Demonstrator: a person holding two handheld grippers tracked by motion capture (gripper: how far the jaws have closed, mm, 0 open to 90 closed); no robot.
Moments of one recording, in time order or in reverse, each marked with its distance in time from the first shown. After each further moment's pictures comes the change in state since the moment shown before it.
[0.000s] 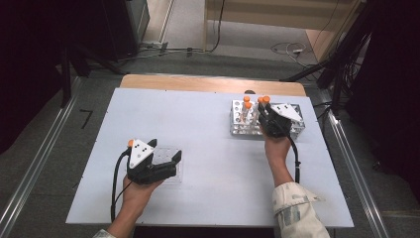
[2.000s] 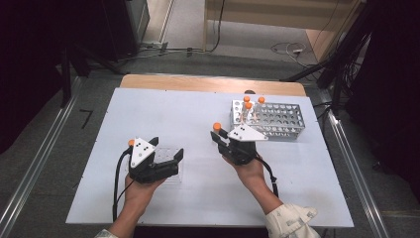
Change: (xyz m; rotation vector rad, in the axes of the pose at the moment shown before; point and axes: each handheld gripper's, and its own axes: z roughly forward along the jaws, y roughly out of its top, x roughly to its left) left arm -0.006 0.007 0.002 -0.025 -0.007 0.000; right arm 0.110 -0.004 -0.060 0.100 0.467 -0.187
